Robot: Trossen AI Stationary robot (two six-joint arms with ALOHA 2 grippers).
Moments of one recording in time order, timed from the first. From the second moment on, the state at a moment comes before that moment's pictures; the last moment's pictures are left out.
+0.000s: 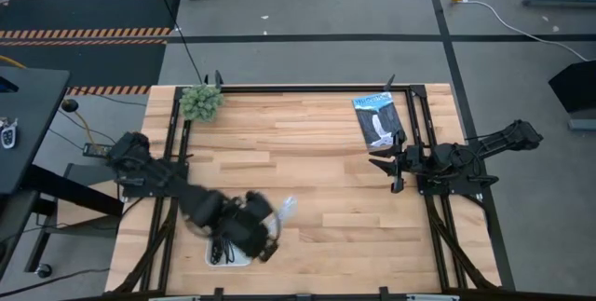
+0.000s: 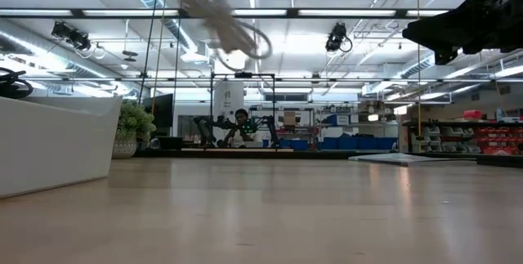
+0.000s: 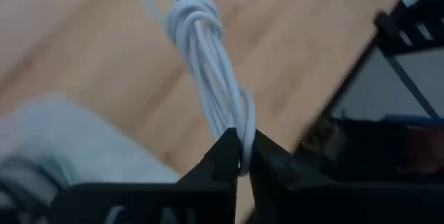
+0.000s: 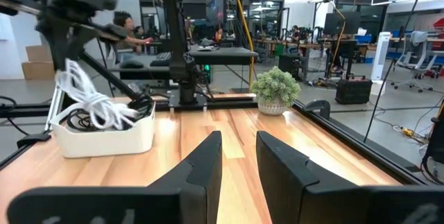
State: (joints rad) left arm -0.59 1.71 1.63 -1.02 -0.26 -1.30; right arm 0.29 0.26 0.01 0.33 0.45 -0.06
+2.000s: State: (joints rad) left arm -0.72 1.85 1.60 -1.27 -0.34 -1.50; right arm 0.29 0.26 0.01 0.34 0.45 -0.06
